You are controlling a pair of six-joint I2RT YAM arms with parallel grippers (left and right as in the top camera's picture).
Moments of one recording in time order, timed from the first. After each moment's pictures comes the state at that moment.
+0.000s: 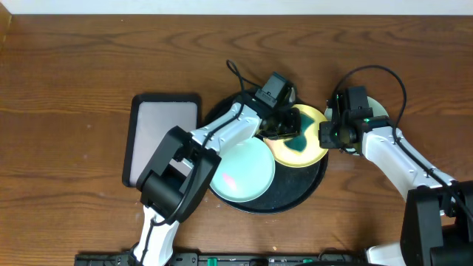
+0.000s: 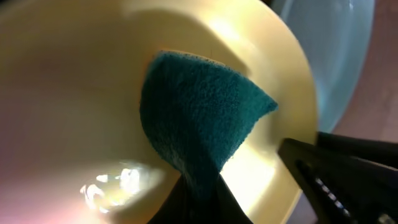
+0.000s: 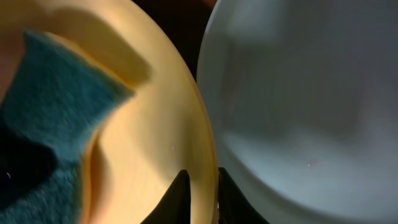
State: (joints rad) left arm -0.66 2.10 1.43 -0.39 0.51 -0.72; right arm 0.17 1.63 0.92 -0.51 -0.05 0.18
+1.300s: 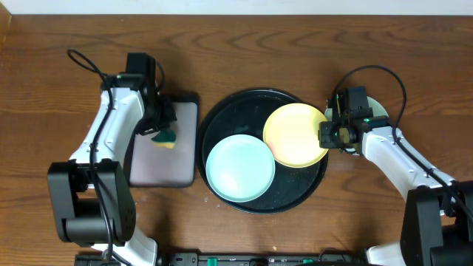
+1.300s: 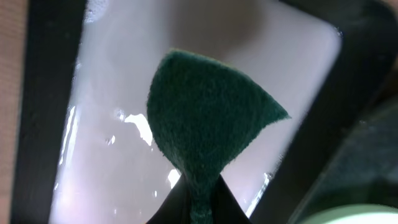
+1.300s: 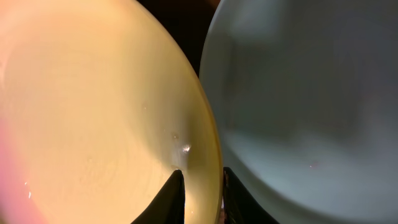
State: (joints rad) left arm 0.00 1.78 1.28 -0.93 0.04 -0.34; right arm 0.17 1.63 0.92 -0.51 -0.05 0.18
